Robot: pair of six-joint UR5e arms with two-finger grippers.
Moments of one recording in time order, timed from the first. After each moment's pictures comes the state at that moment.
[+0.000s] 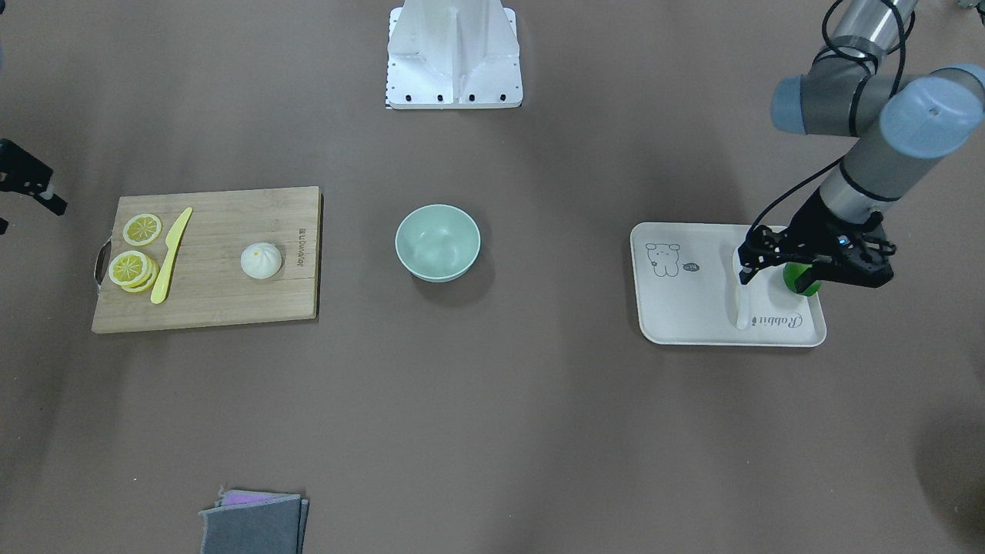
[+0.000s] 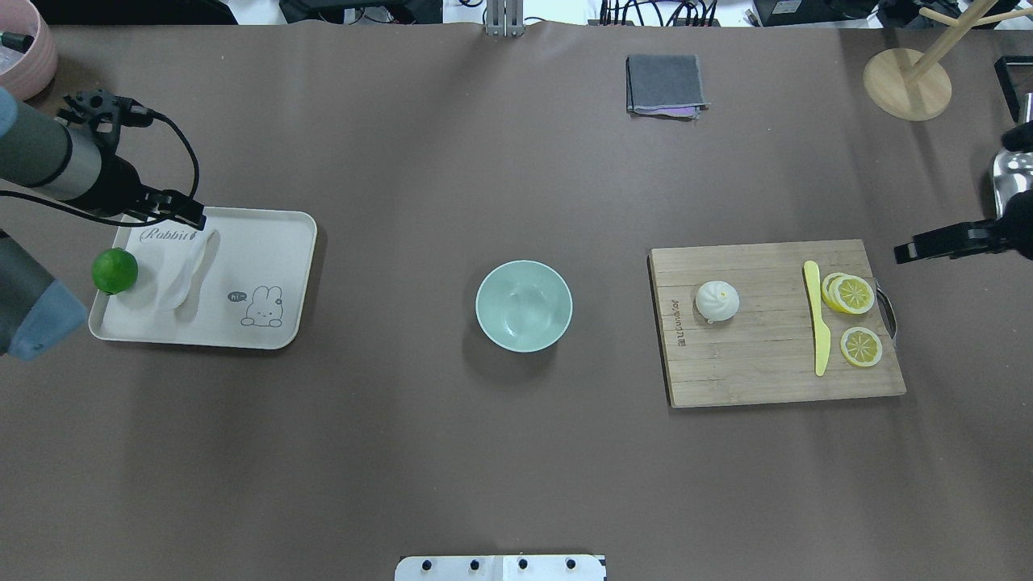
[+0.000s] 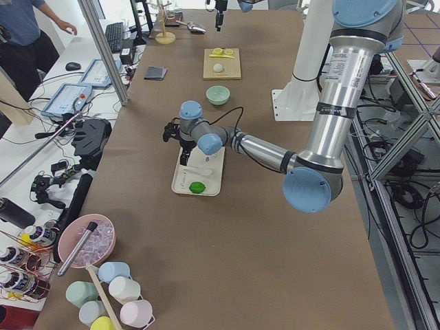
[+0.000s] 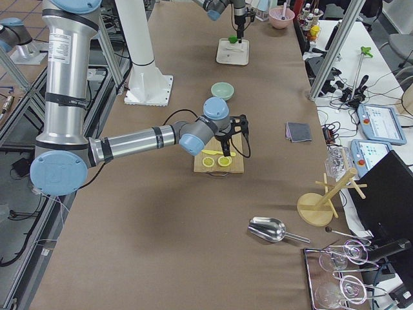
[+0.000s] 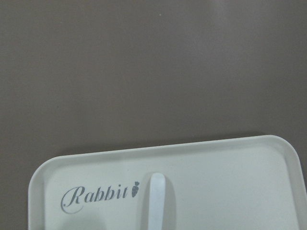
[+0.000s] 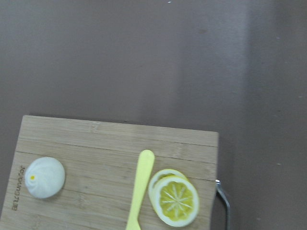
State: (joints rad) left arm -0.93 -1.80 -1.60 -2.03 -2.08 -0.67; right arm 1.02 -1.66 1.89 -0.94 2.23 0.80
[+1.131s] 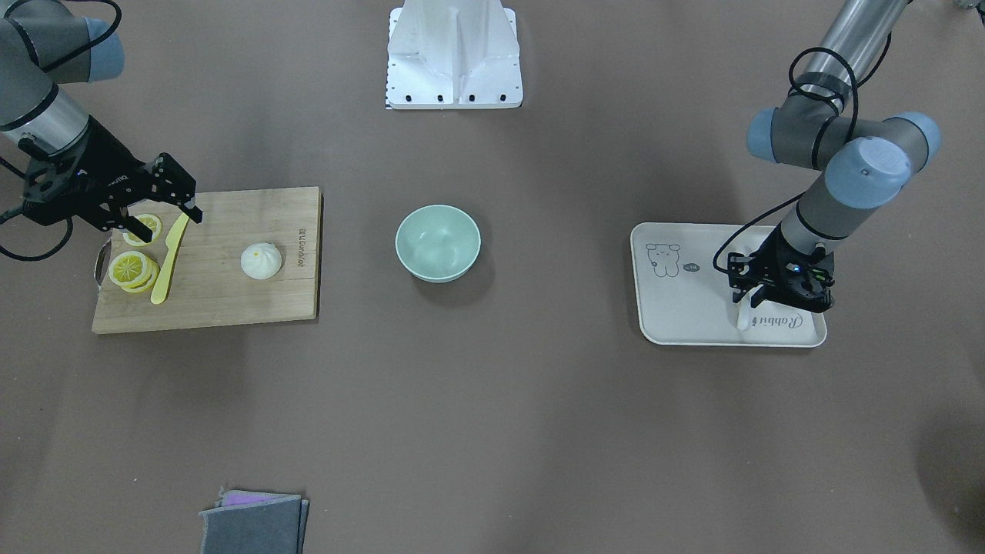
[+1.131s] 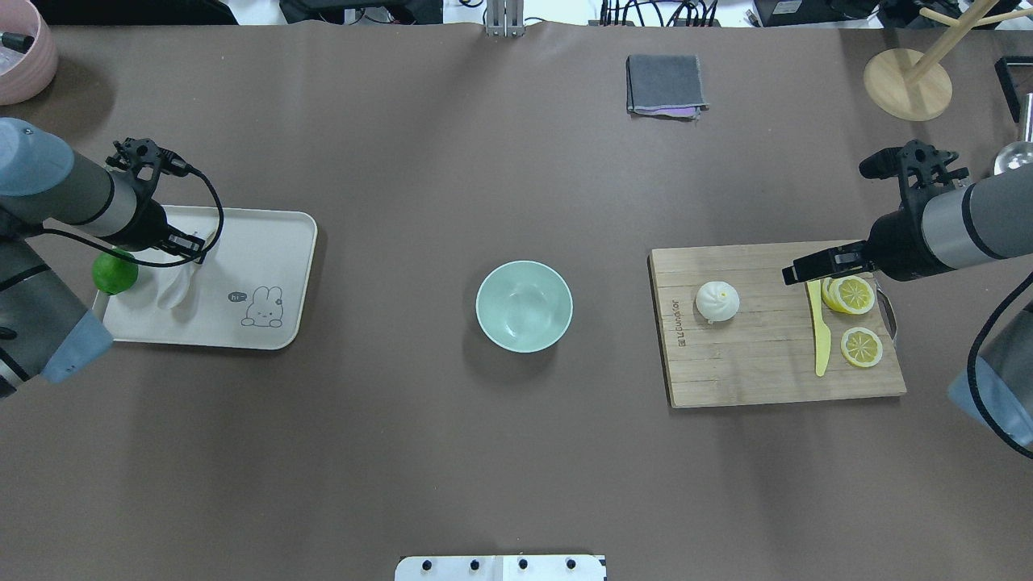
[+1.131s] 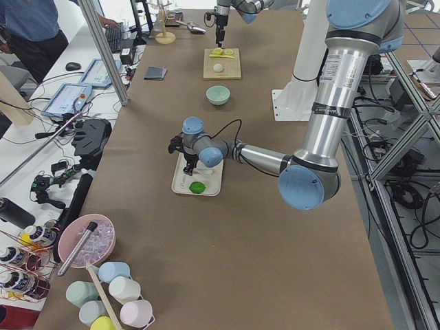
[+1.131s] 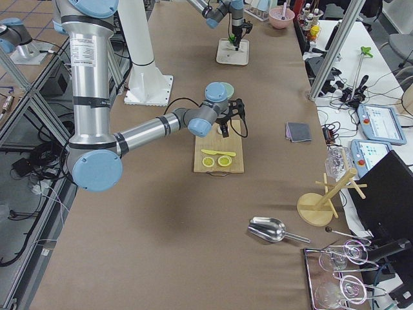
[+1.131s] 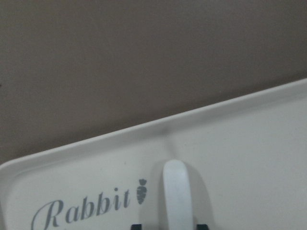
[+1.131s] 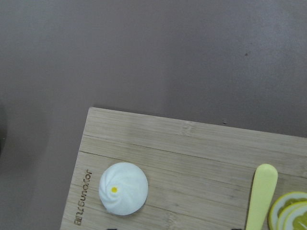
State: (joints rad) left arm -0.88 -1.80 -1.50 -2.12 -2.09 -0.60; right arm 0.88 -1.57 1.90 -0.95 2.17 0.86
